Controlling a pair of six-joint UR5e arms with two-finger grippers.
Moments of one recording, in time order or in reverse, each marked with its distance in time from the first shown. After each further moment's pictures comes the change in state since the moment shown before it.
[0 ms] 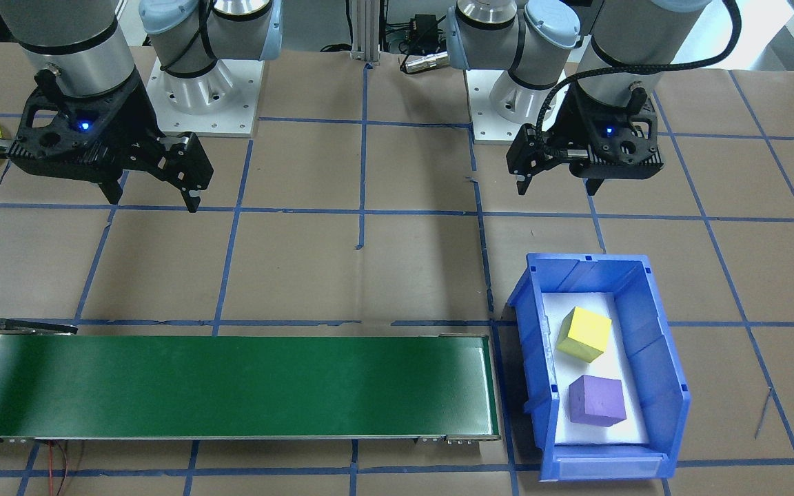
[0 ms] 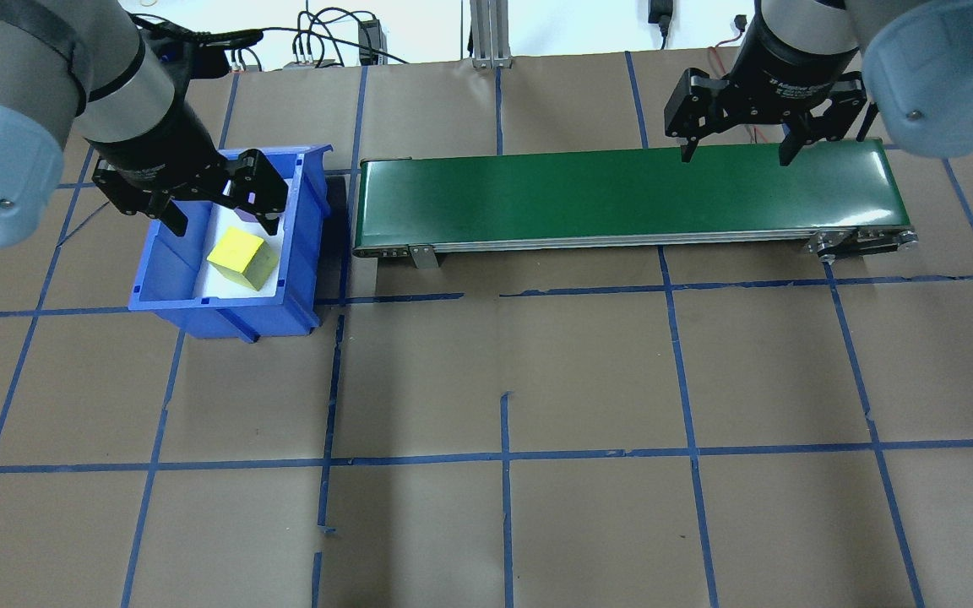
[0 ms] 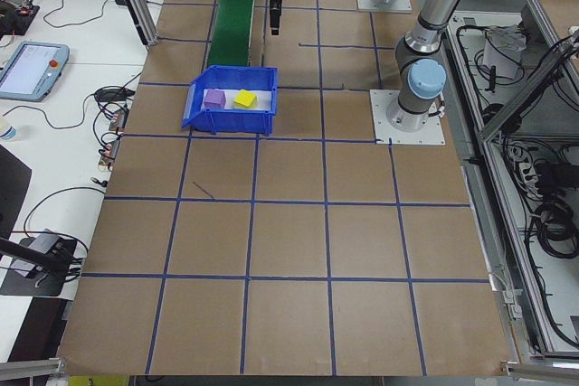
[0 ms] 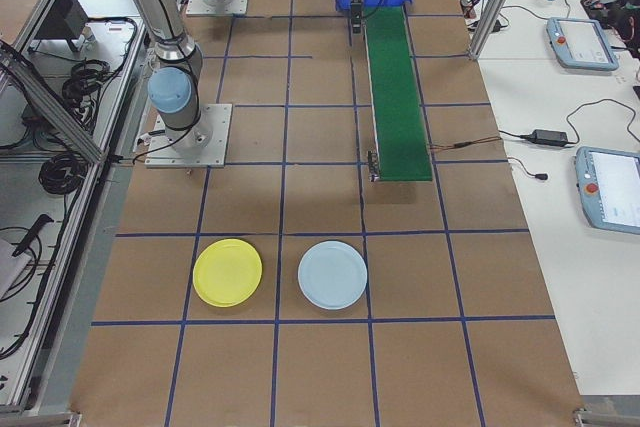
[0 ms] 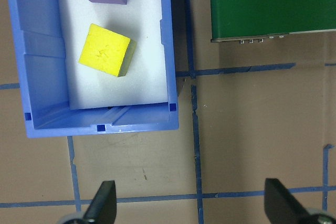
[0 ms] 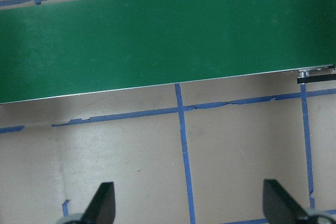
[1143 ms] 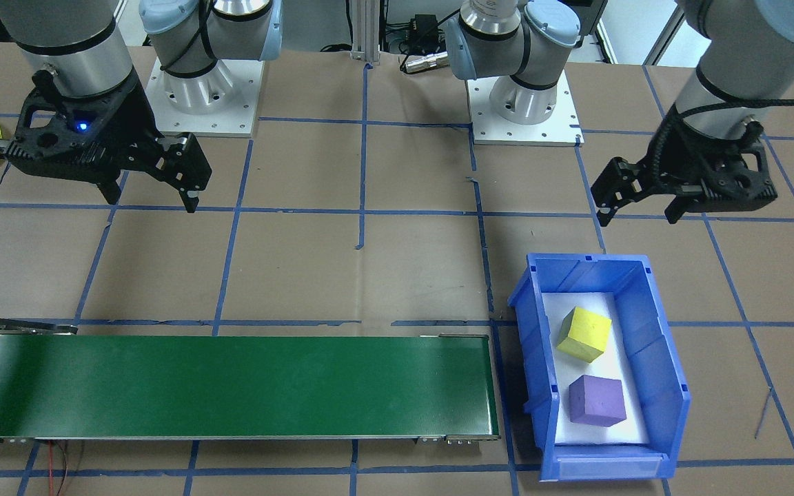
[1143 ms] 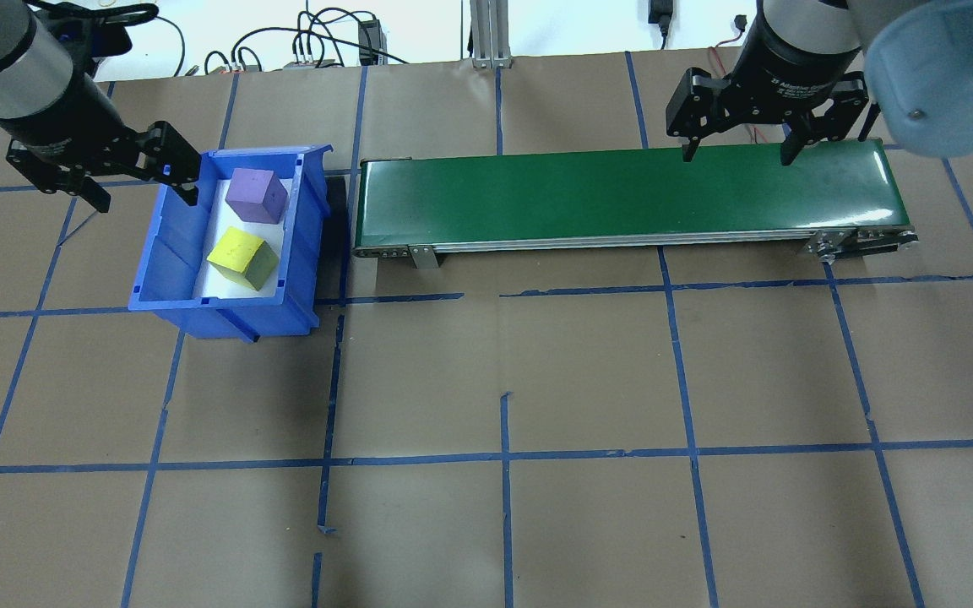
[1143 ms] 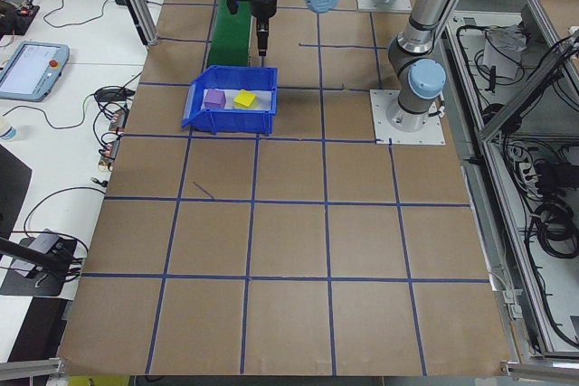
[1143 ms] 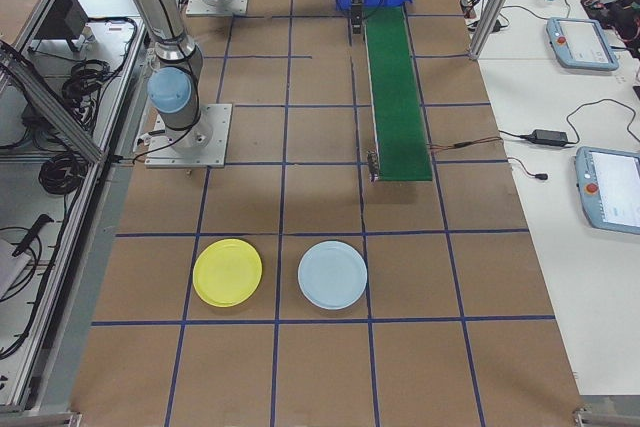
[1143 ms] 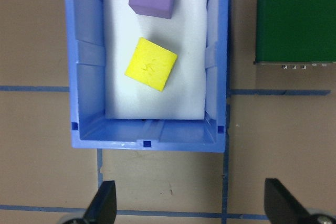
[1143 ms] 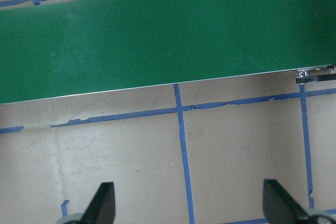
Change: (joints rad) left arm 0.213 -0.052 0.022 0.079 0.009 0.194; right arm -0.004 0.000 0.000 0.001 0.000 -0.002
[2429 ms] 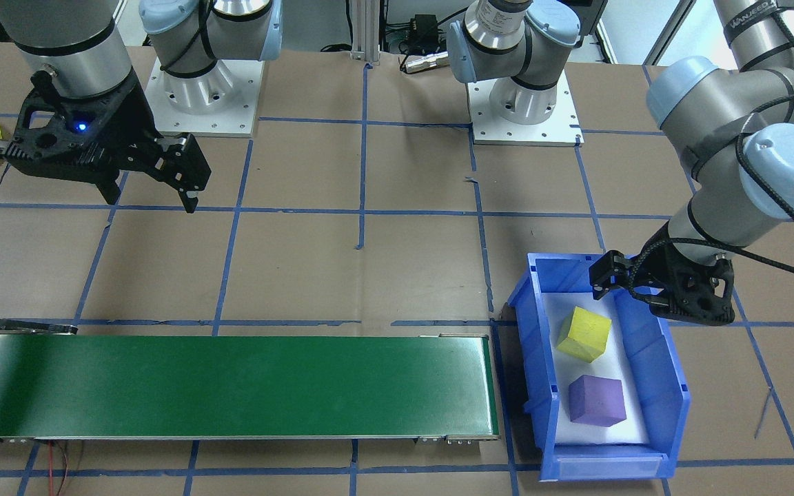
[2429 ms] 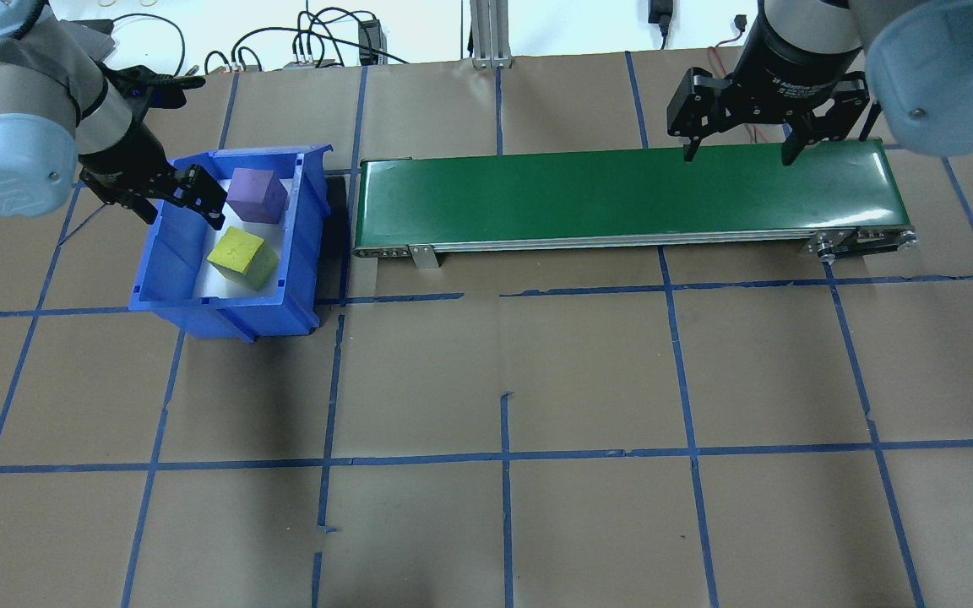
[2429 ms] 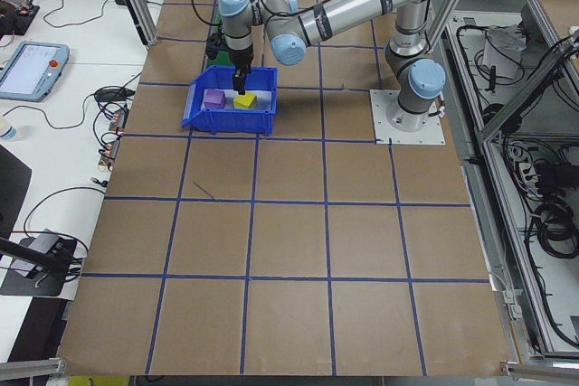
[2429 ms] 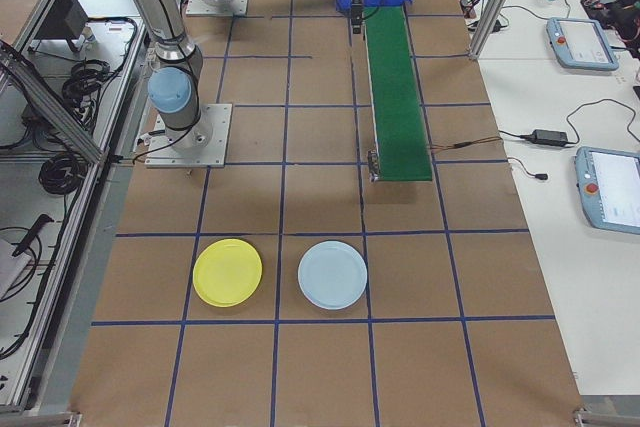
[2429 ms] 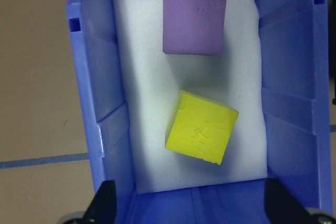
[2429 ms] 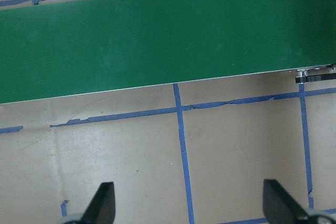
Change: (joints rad) left arm 0.029 -0.228 -0.045 0.191 -0.014 0.264; right arm -0.001 0.000 0.000 0.001 0.000 0.000
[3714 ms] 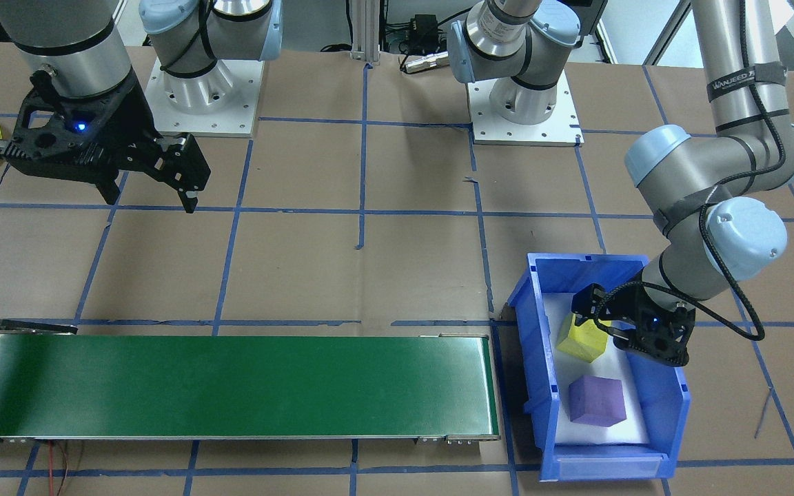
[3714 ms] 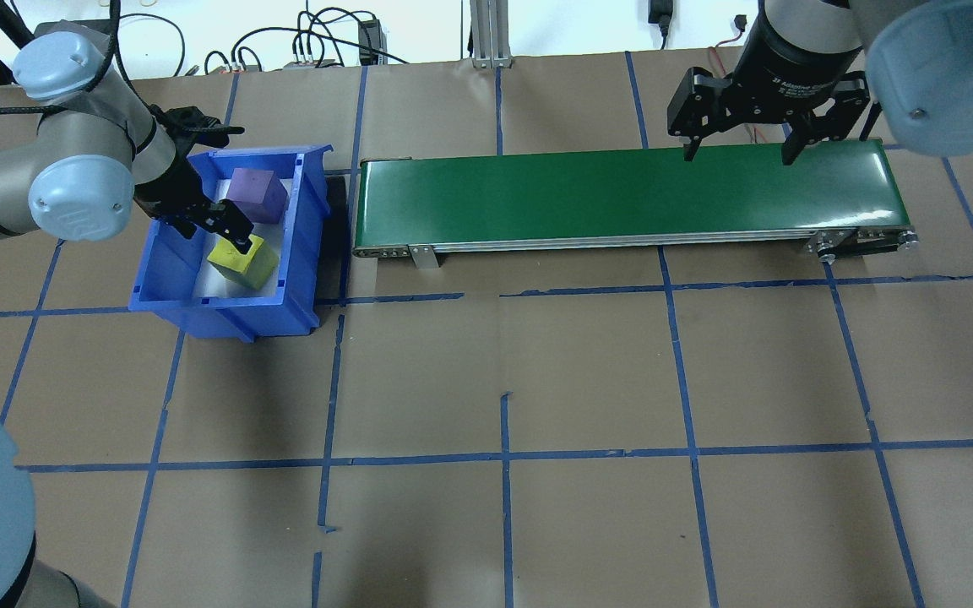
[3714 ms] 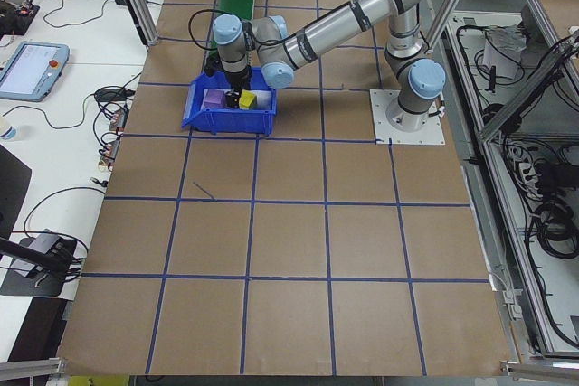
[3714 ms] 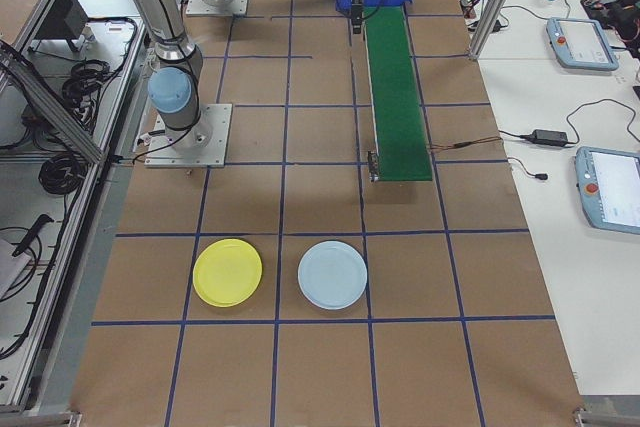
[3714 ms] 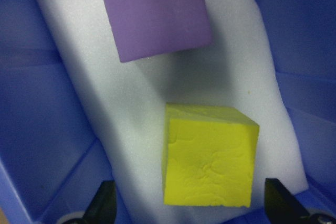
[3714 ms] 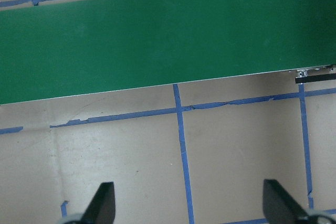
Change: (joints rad) left arm -0.001 -0.128 -0.035 0.144 -0.017 0.159; right arm -0.001 0.000 0.000 -0.001 0.000 0.000
